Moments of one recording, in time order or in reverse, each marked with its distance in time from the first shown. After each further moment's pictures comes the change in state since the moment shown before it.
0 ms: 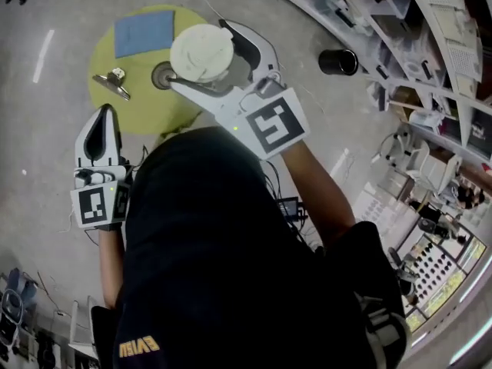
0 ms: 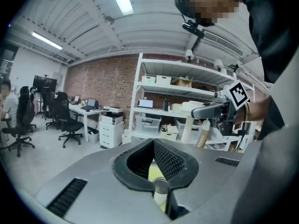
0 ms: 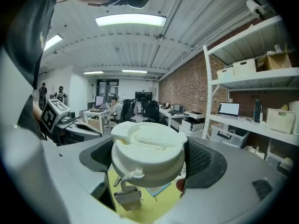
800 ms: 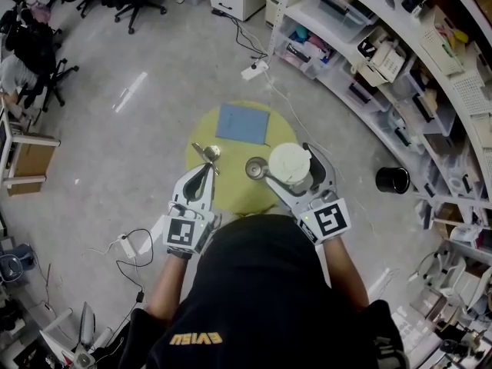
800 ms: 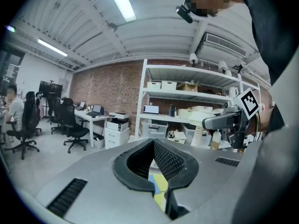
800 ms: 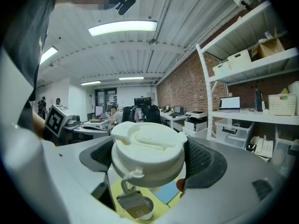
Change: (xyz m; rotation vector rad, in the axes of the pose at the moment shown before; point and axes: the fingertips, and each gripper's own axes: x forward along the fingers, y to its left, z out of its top) left arm -0.032 0.000 0.027 0.006 -0.028 -0.016; right arm -0.029 0.034 0.025 0.158 -0.057 -0.019
